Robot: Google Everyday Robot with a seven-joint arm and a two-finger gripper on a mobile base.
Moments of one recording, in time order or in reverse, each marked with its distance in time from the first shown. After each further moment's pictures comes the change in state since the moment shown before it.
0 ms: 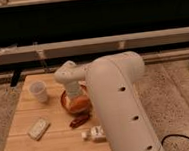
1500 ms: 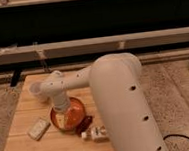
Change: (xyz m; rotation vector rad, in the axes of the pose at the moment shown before) arm 0.054 0.097 -0.011 -0.114 -0.003 -0.830
